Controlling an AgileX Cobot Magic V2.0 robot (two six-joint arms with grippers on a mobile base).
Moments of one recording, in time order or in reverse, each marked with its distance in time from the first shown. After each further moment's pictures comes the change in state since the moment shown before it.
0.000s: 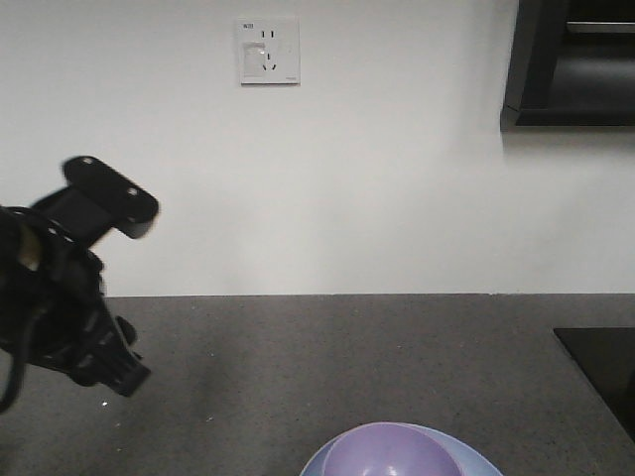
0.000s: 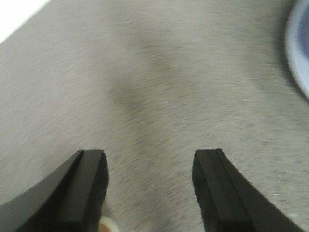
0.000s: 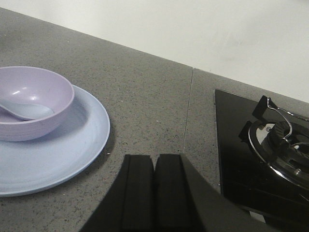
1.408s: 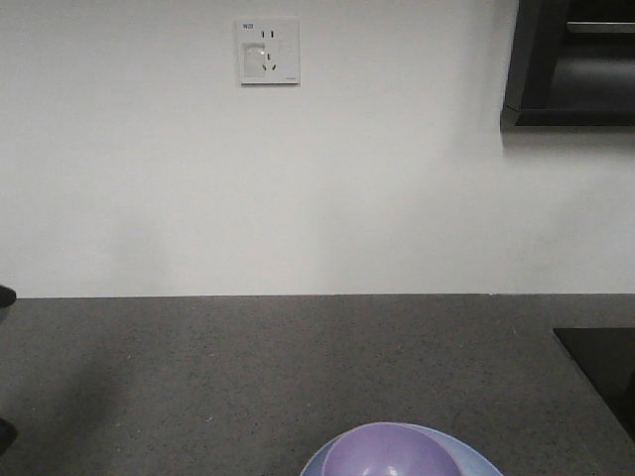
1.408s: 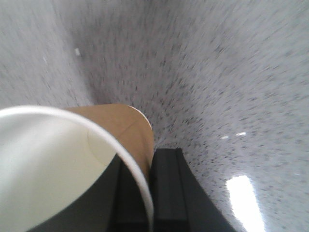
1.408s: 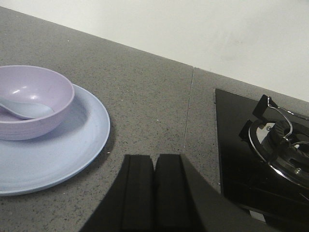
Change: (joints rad) left arm 0.390 0.006 0.272 -0.104 -0.041 0.098; right arm 0.000 0.000 0.000 0.000 0.003 0.000
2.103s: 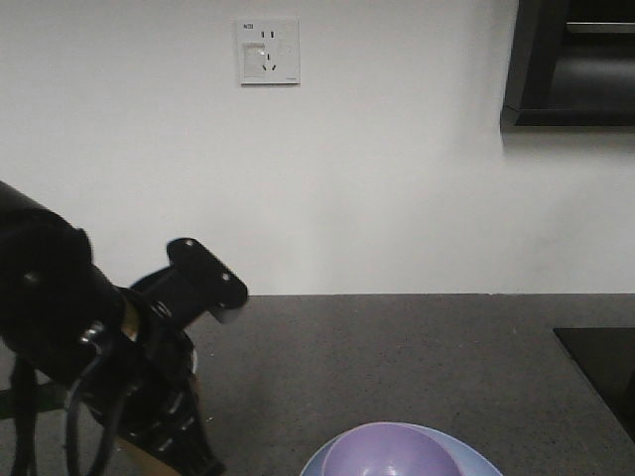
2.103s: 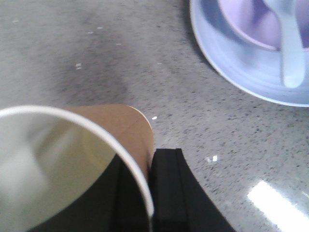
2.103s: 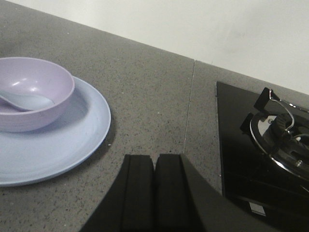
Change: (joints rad) left arm -0.525 0.141 -0.205 -0.066 -0.013 0.037; right arm 0.000 0.000 0.000 0.000 0.036 0.000
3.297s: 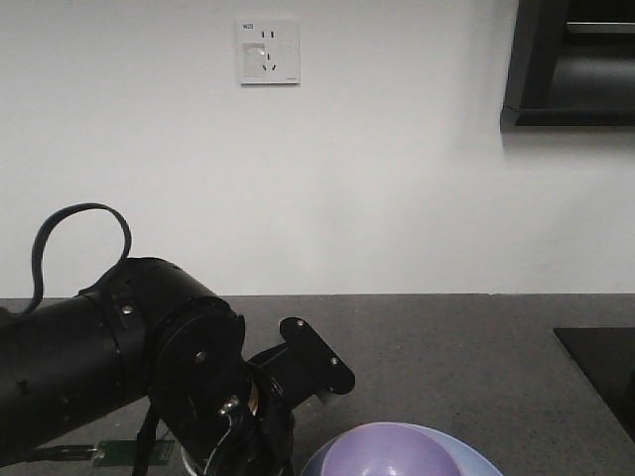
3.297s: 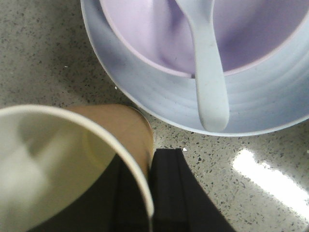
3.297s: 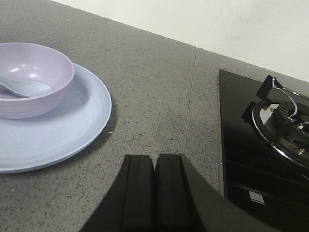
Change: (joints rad) left arm -0.117 0.159 -0.007 -0.055 -0.054 0.000; right arm 0.000 0.000 0.000 0.000 0.032 0.000
